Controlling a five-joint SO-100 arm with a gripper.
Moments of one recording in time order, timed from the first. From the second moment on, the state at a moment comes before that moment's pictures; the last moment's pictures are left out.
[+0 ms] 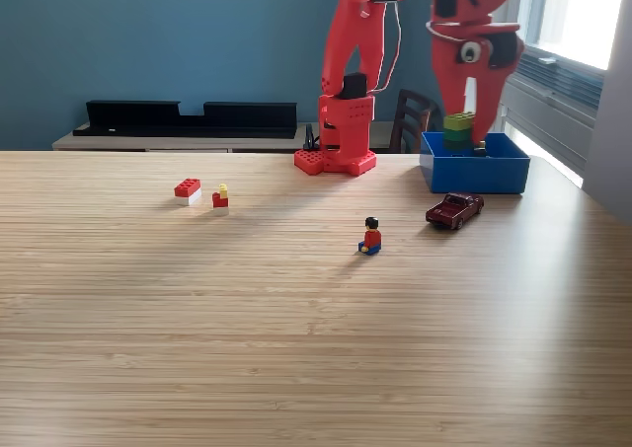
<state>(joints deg) -38.2 77.4 57.5 99.6 -0.8</state>
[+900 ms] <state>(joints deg) -76.3 77.4 69.4 99.6 -8.9</state>
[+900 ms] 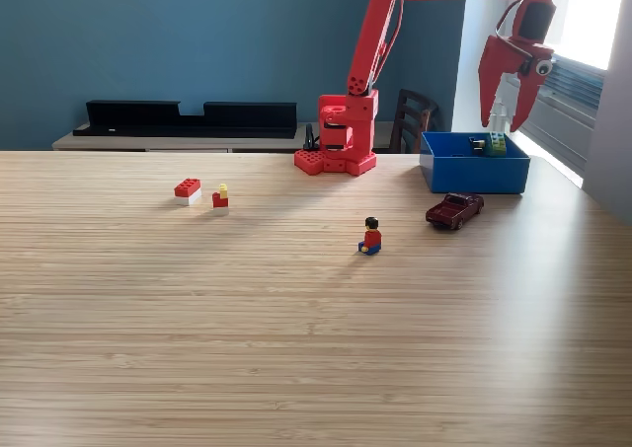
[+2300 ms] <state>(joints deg) -1.4 77.4 62.3 99.6 -1.9</state>
